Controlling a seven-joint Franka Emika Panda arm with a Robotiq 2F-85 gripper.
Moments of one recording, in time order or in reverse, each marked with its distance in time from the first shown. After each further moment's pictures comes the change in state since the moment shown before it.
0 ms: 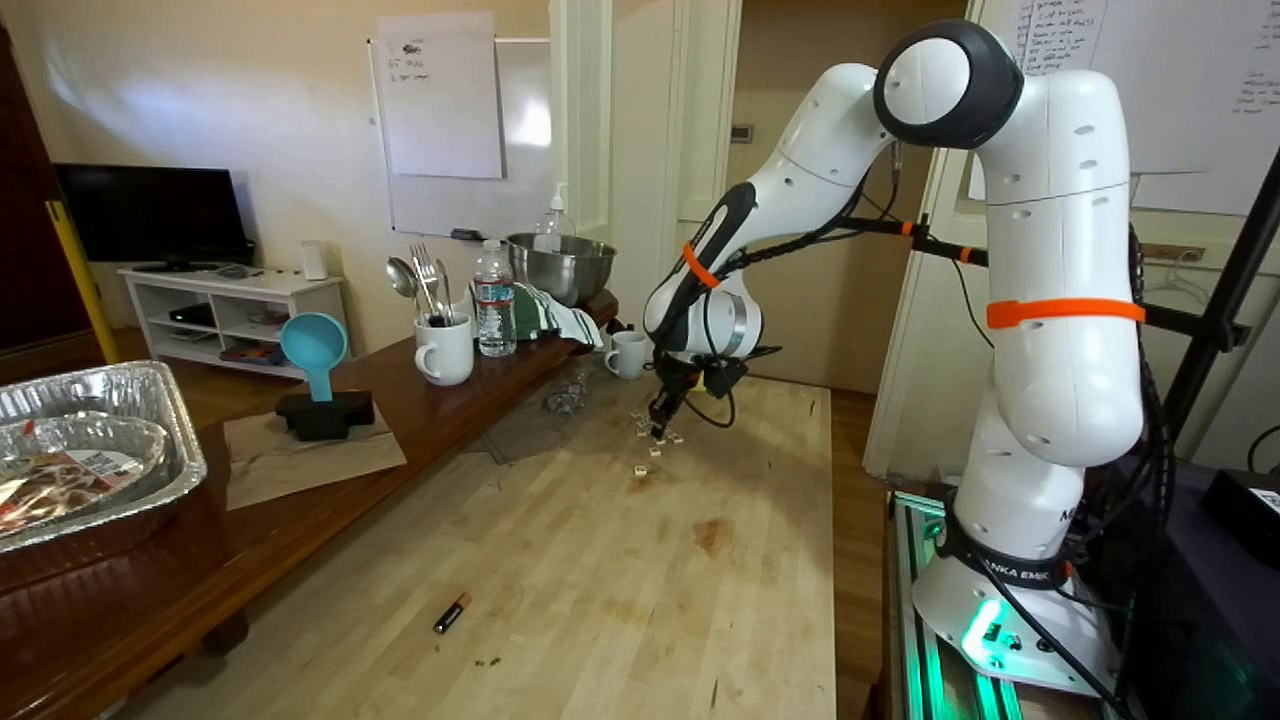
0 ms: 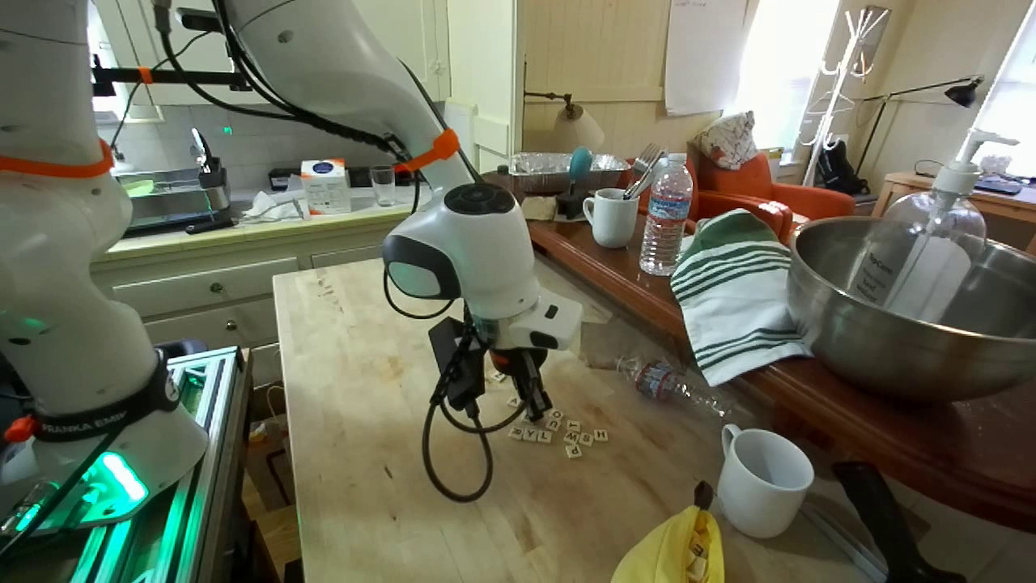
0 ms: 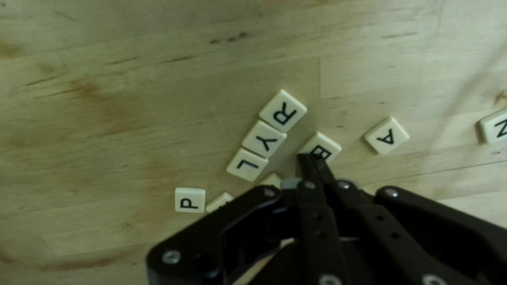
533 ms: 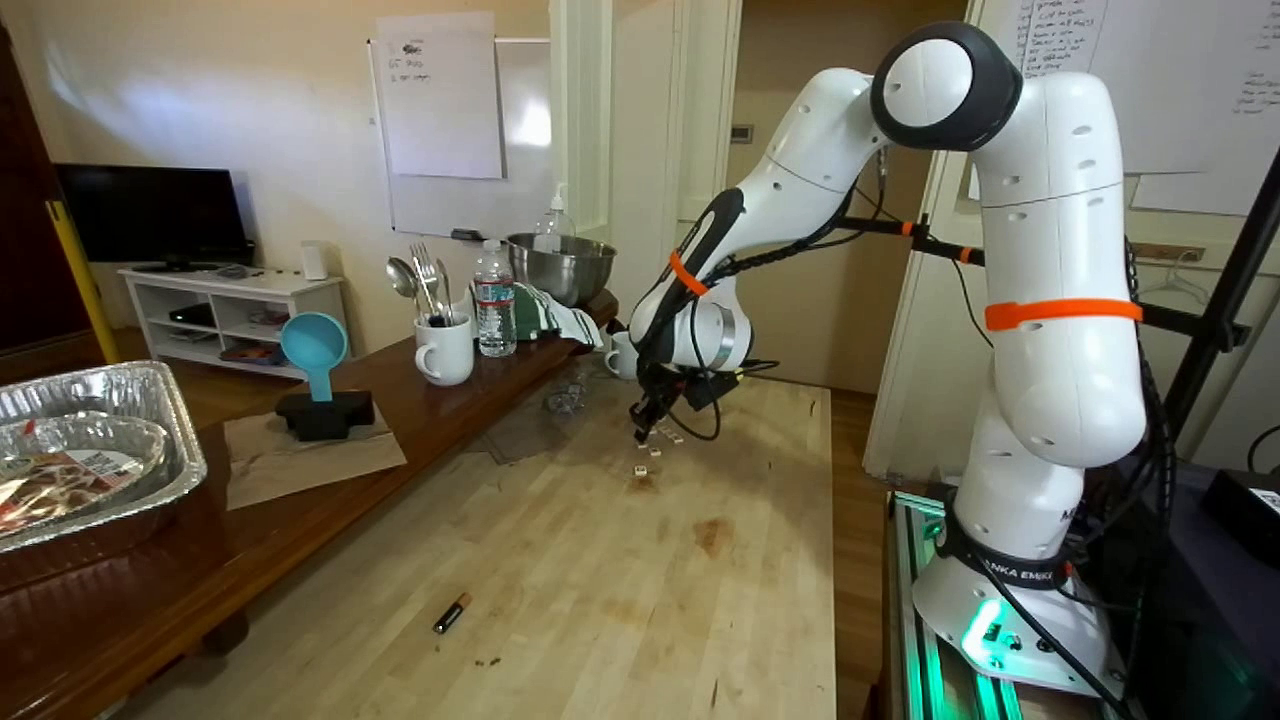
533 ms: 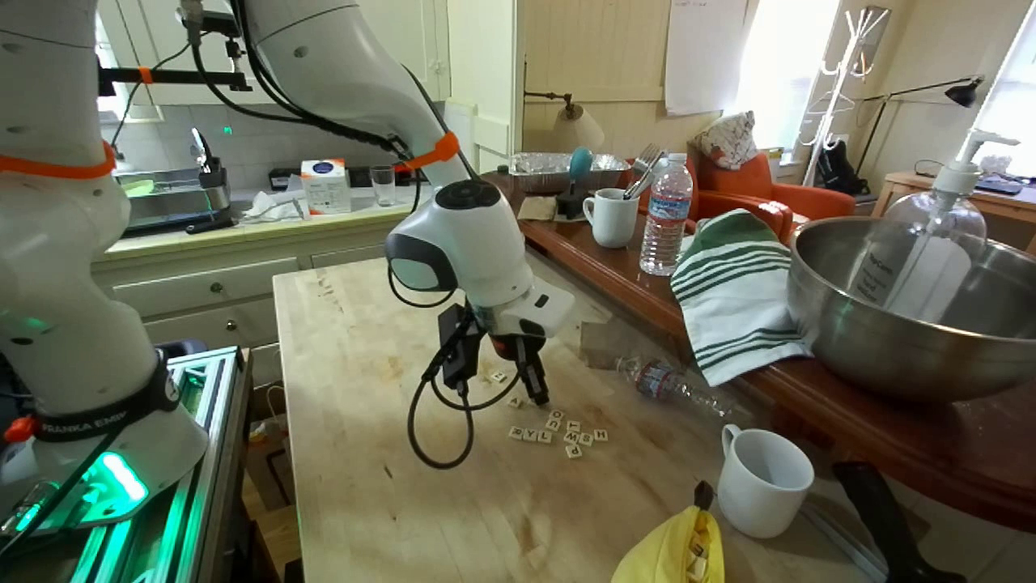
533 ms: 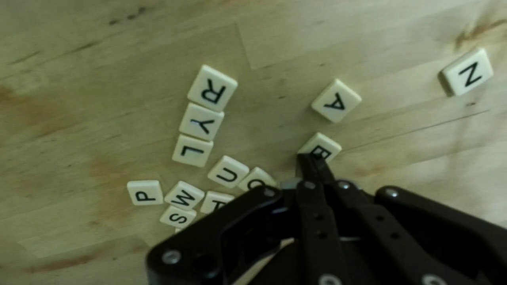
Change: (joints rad) arm 0.021 0.023 0.073 -0.001 0.095 0.122 0.123
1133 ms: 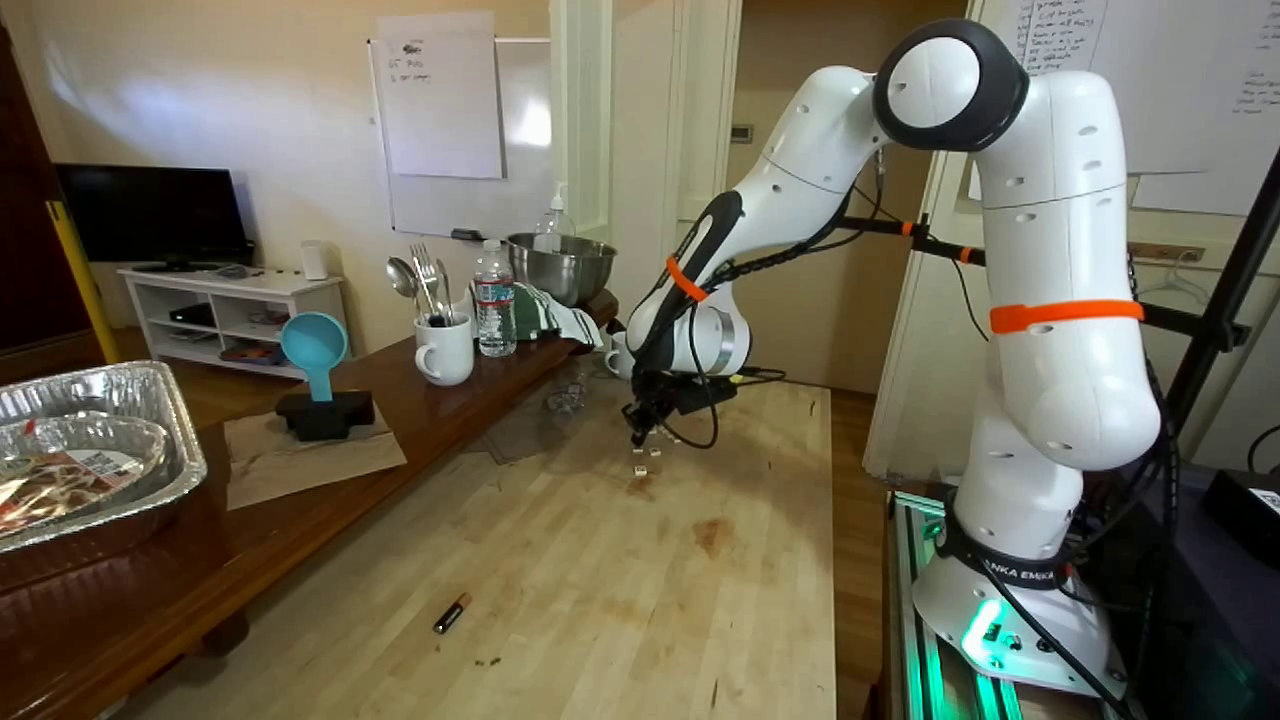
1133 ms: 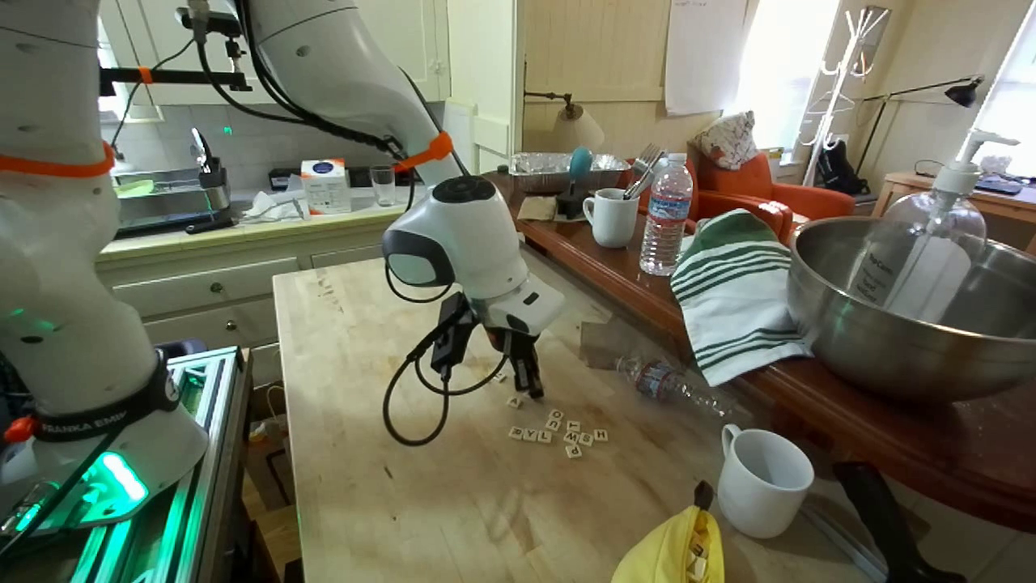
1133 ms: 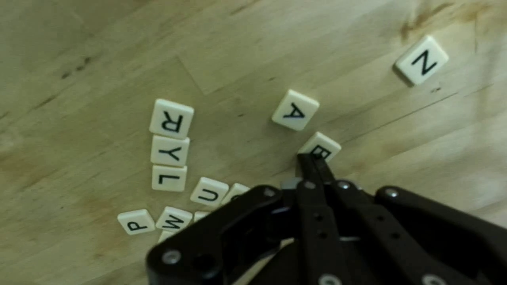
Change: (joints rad) arm 0.107 -0.004 -0.070 -0.016 -0.008 0.007 0.221
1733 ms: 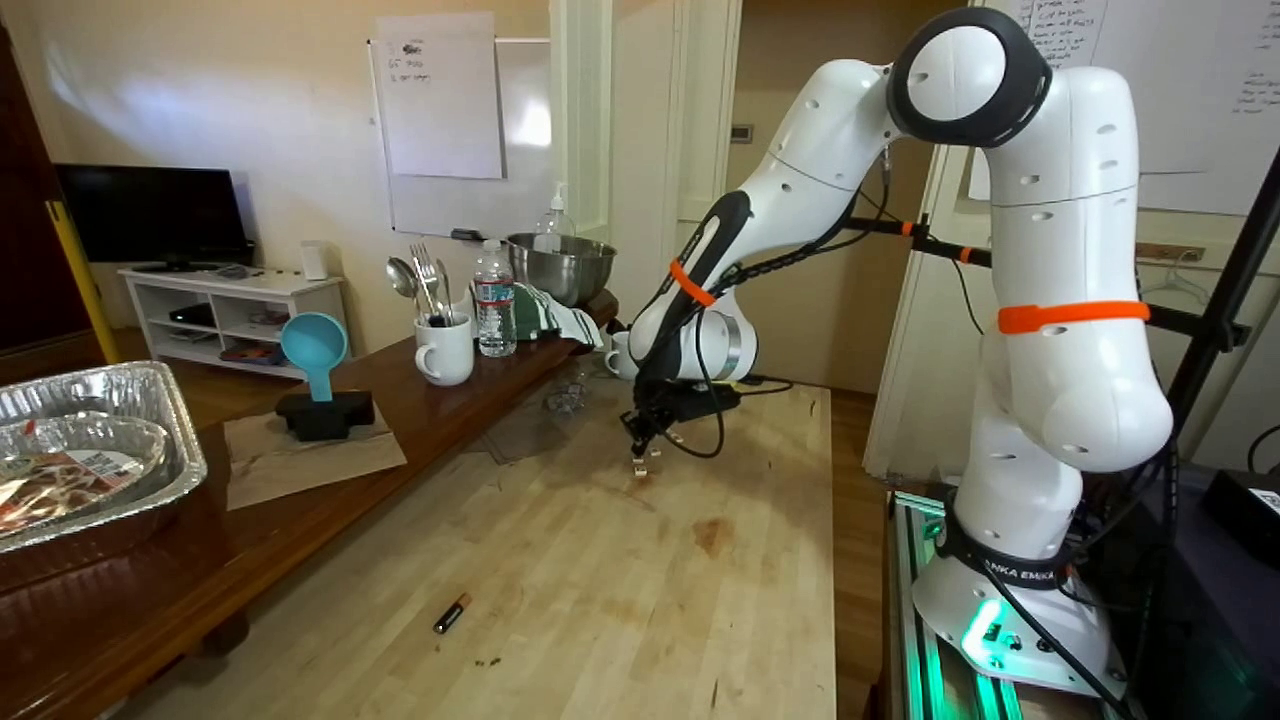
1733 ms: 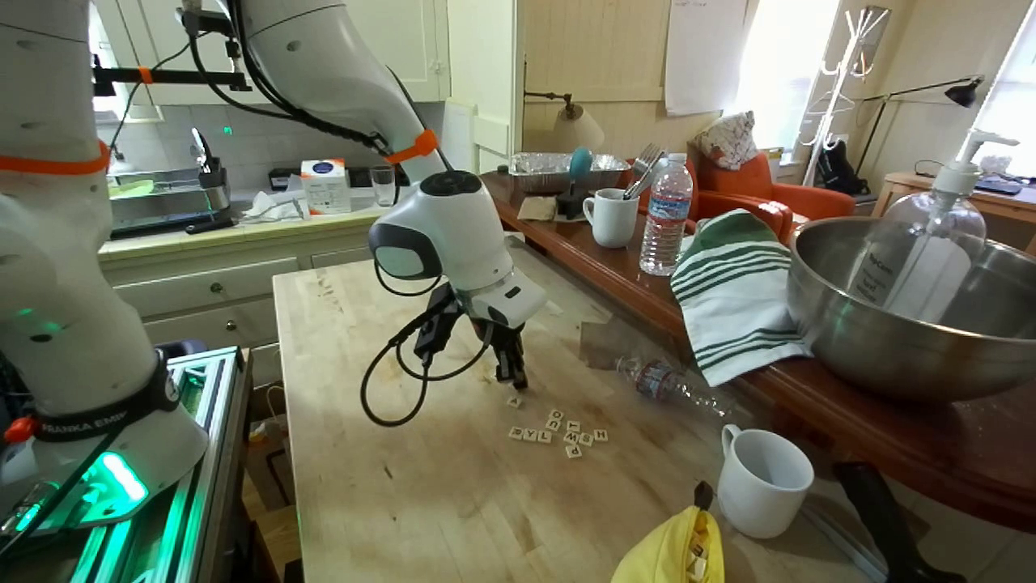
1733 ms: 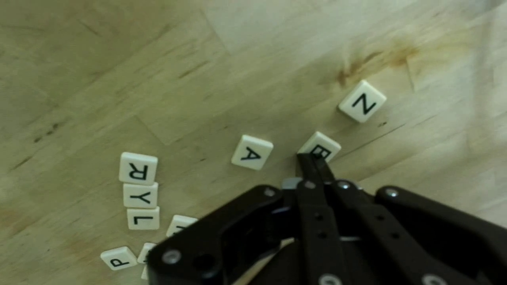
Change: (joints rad) arm 0.093 -0.035 -0.039 -0.053 -0.002 -0.001 0.115
